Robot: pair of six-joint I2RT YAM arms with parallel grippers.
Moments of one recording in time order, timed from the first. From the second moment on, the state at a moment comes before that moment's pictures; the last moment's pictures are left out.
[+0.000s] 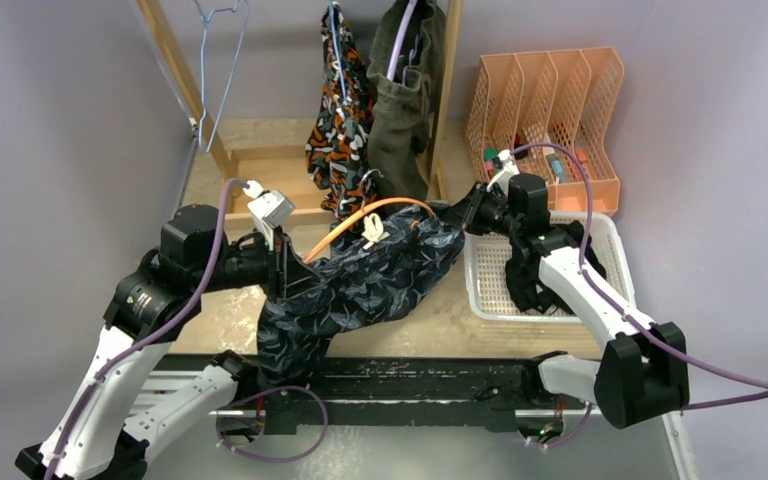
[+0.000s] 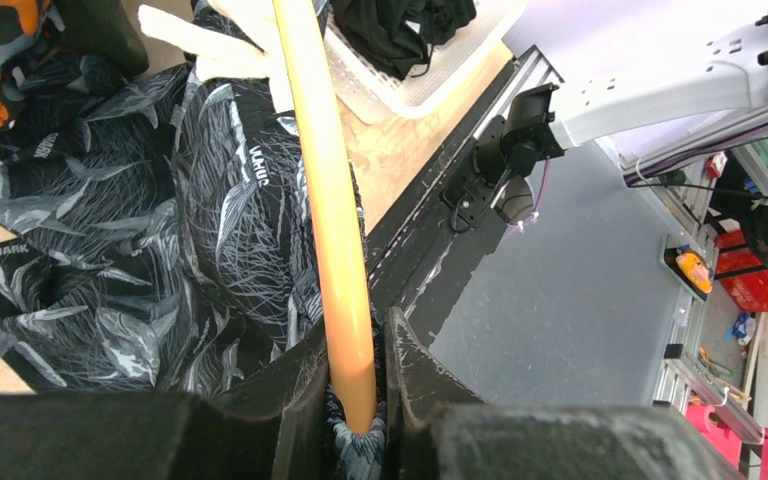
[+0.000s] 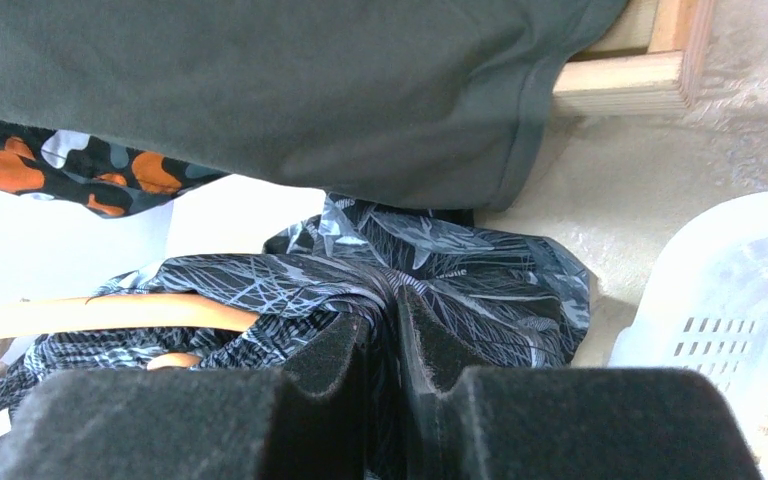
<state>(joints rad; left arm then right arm) -0.52 0.76 1.22 -0.89 0.61 -0.28 0.26 1.22 0.82 -0.07 -0.37 0.63</state>
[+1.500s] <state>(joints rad) -0.52 0.70 1.26 -0.95 0.39 -0.22 0.32 1.19 0.88 -0.20 -0.30 0.58</state>
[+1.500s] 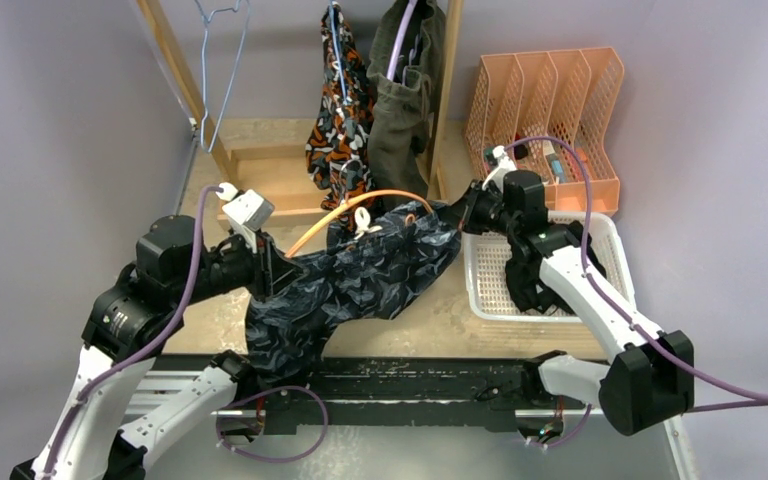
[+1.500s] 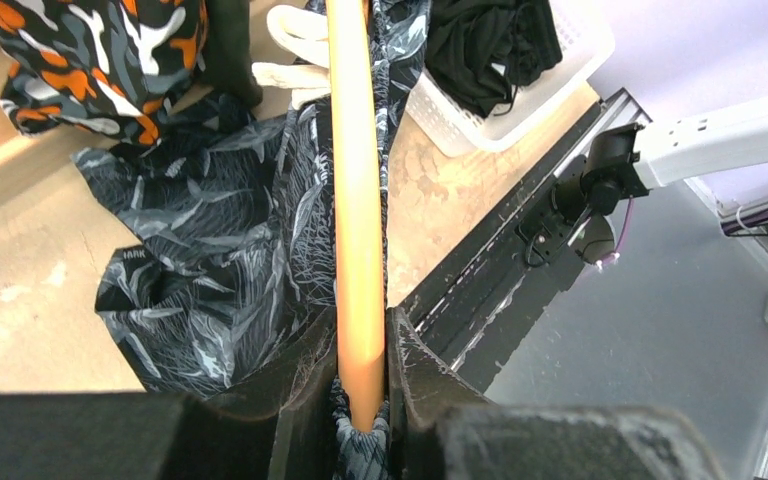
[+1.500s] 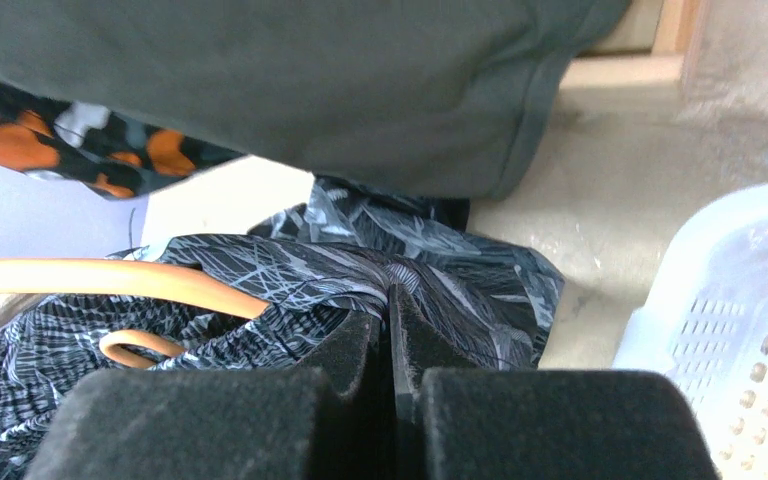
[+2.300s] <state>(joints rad) -0.52 0.65 1.29 -0.92 0.39 -0.20 0.22 1.15 0.81 -0.20 -0.54 0.48</state>
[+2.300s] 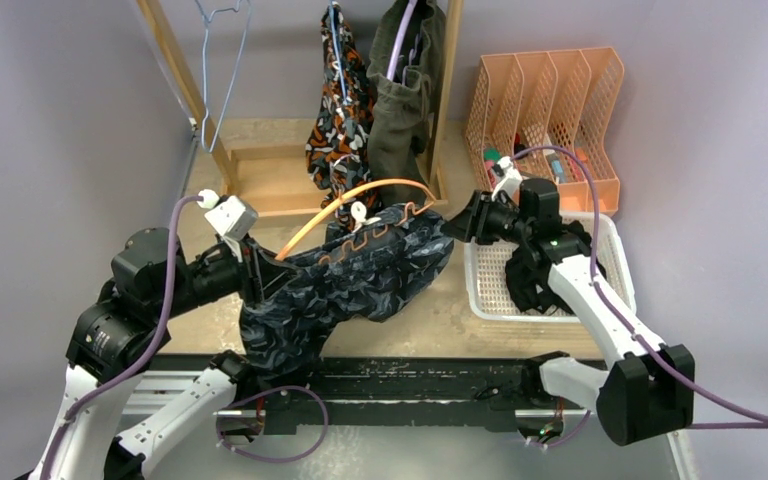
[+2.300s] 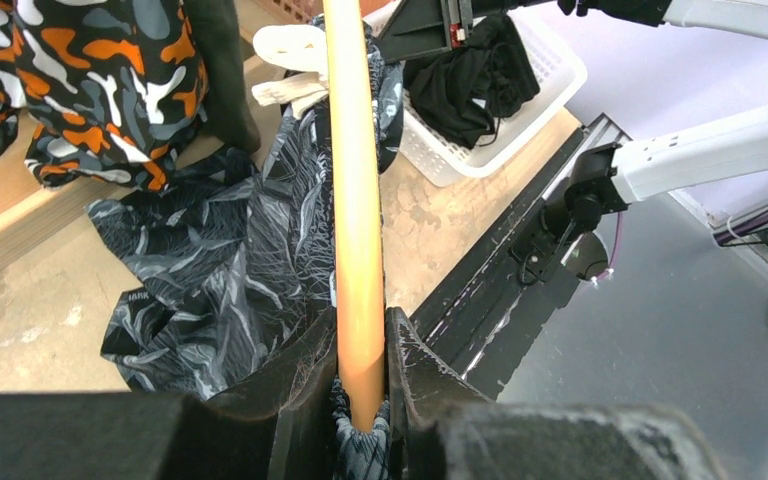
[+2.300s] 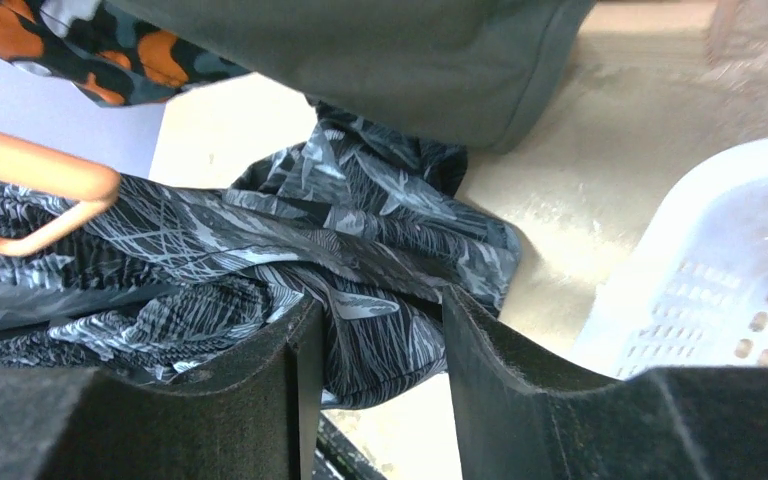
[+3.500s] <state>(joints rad) -0.52 0.73 1.14 -0.61 0.50 -0.31 0.49 0.97 1.00 -0.07 -0.63 0.43</state>
